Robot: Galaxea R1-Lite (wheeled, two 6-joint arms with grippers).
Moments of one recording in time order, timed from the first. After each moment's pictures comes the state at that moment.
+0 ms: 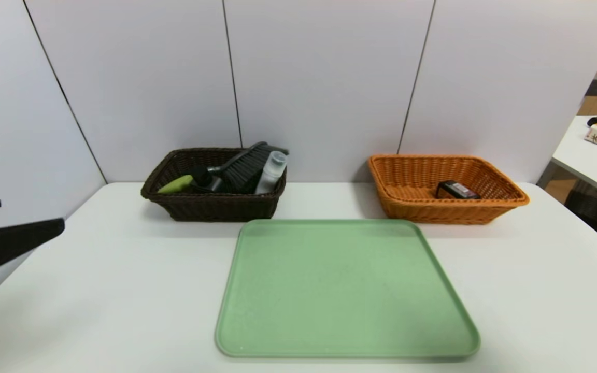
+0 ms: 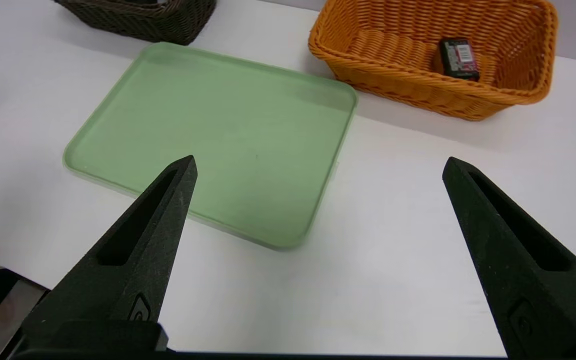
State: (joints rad) left arm -0.25 0.87 -0.94 0.31 -0.08 -0.04; right arm 0.12 0.83 -1.07 0.58 0.22 -0.04
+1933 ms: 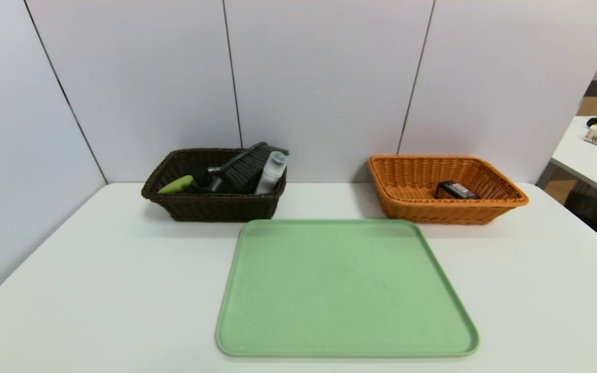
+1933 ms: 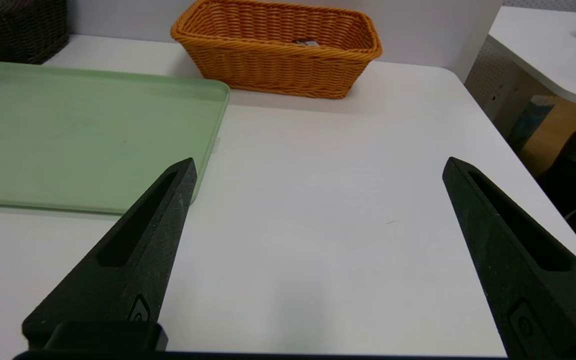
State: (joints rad) left arm 0.00 0.02 -0.07 0.07 -0.08 0.05; right arm 0.00 0.12 -0.31 0.21 0.00 -0.09
